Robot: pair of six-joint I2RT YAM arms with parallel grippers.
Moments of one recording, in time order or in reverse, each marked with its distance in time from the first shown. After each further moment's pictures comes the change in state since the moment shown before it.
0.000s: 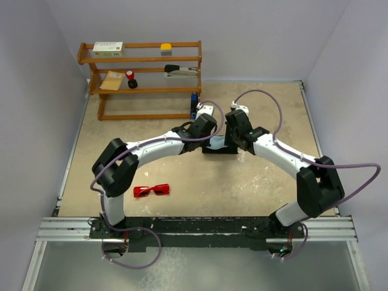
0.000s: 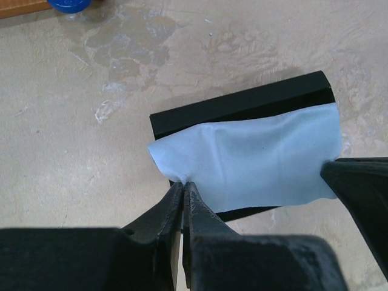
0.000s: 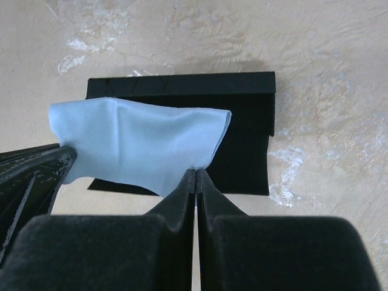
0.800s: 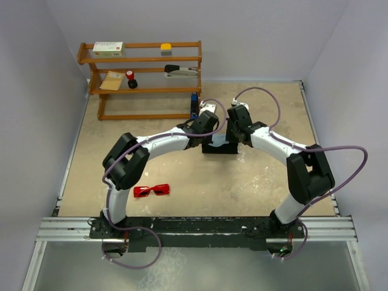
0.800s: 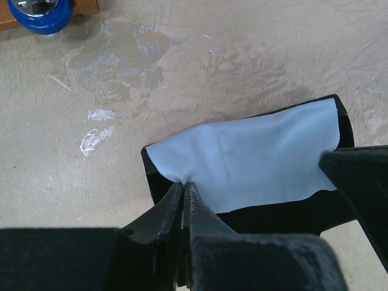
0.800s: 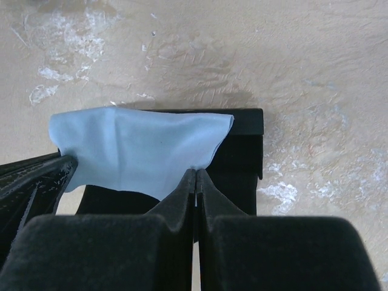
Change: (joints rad) left arm 0.043 0.137 0.096 0.032 0.047 0.024; right arm -0.084 0.142 0.058 0.057 -0.051 -0.055
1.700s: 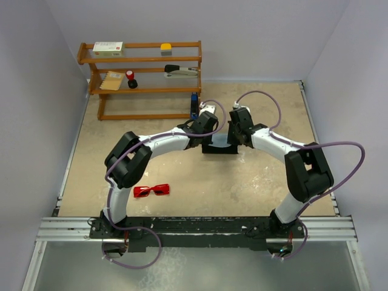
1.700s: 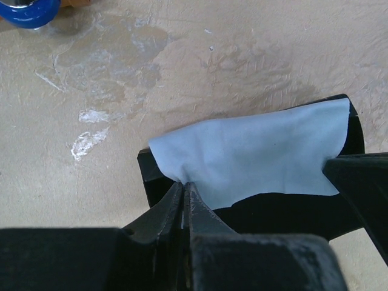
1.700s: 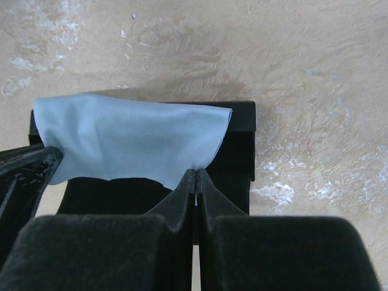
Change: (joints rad) left arm 0.012 0.030 0.000 0.026 0.030 -0.006; right arm -0.031 0.023 -0.032 0.033 -0.037 -0.009
